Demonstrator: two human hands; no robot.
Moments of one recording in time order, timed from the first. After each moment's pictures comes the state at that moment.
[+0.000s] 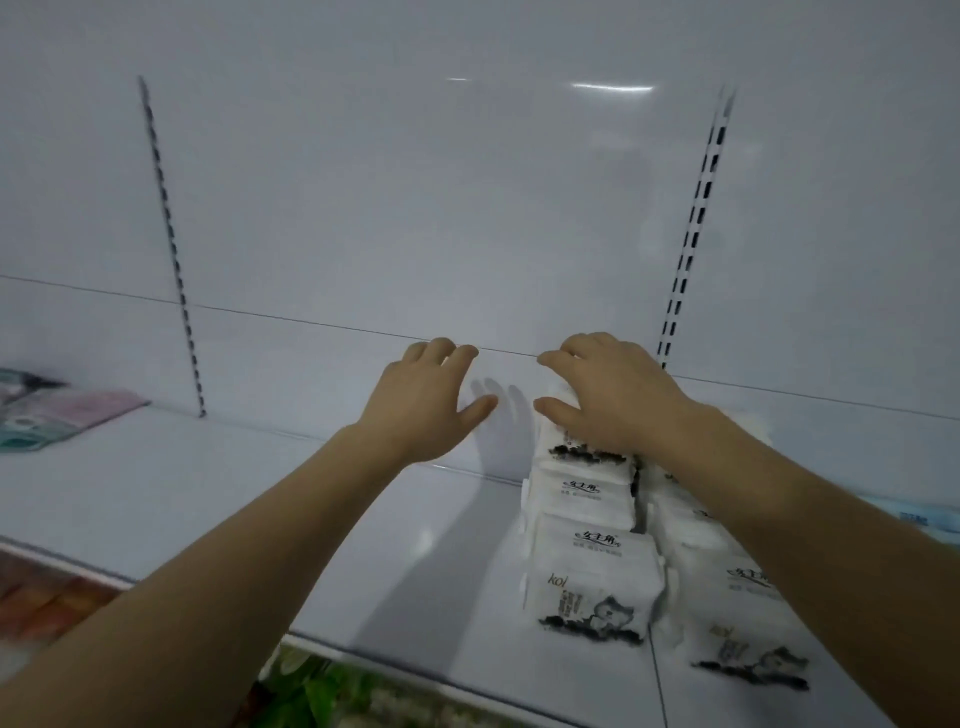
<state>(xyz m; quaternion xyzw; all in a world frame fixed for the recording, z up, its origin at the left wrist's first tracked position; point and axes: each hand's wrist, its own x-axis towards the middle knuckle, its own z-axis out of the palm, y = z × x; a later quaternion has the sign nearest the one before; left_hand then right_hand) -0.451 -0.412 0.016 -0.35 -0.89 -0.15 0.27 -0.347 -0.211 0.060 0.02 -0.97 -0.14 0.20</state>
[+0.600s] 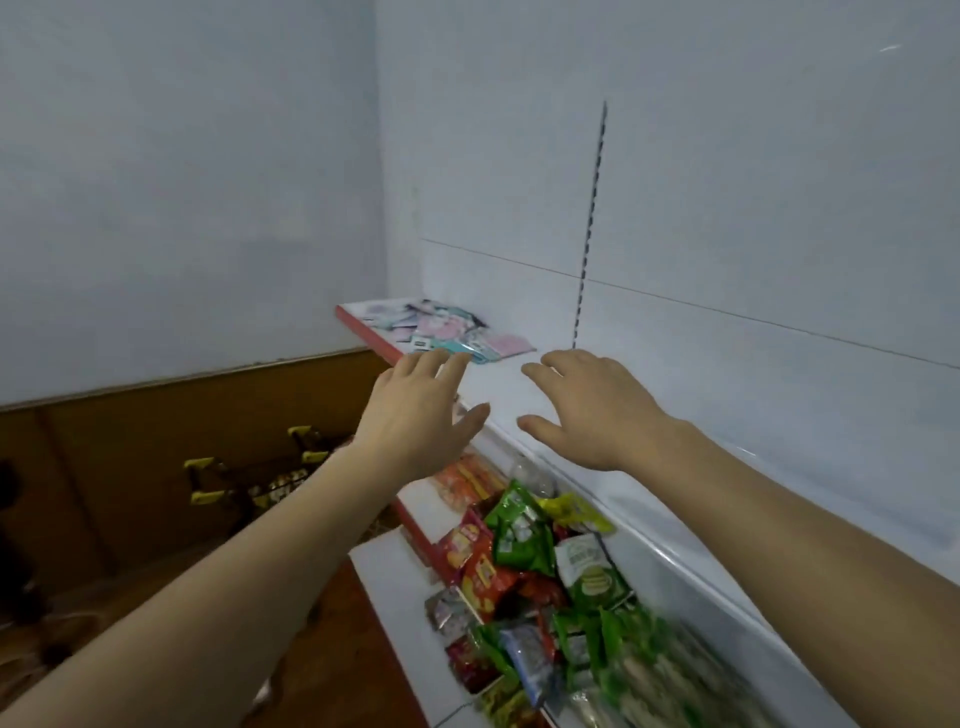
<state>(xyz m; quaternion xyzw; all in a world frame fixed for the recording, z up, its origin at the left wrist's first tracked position) -0.312 -0.743 -0.019 0.02 -0.96 -0.04 0.26 -0.375 -0.544 0.011 0.36 -0.91 -0.06 0.18</state>
